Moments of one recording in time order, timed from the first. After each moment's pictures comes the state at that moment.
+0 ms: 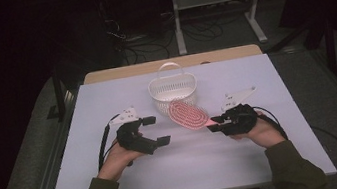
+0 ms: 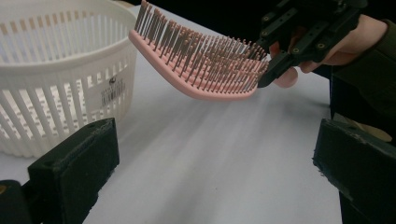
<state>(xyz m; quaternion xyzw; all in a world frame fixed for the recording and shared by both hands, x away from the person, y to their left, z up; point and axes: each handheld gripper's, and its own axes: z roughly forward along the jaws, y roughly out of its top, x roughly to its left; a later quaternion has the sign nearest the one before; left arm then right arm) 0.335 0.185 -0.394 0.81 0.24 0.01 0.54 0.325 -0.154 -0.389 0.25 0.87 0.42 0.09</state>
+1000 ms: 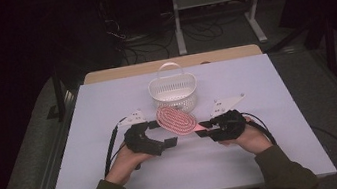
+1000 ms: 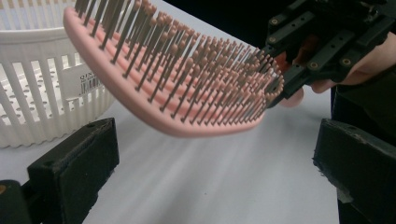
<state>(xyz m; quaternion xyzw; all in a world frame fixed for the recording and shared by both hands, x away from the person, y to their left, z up) 0.331 0.169 -0.405 0.79 0.27 0.00 0.54 0.317 -0.124 -0.393 0.23 0.86 0.45 0.08</state>
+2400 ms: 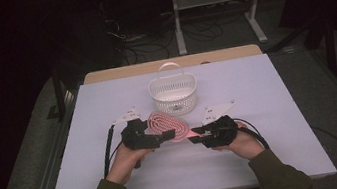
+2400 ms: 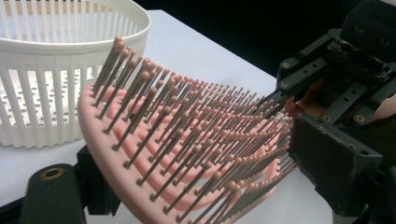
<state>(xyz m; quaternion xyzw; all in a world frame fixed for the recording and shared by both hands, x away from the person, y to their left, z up) 0.336 0.177 -0.401 0.77 0.30 -0.01 0.57 0.309 -0.102 -0.397 0.20 0.87 0.44 0.08</state>
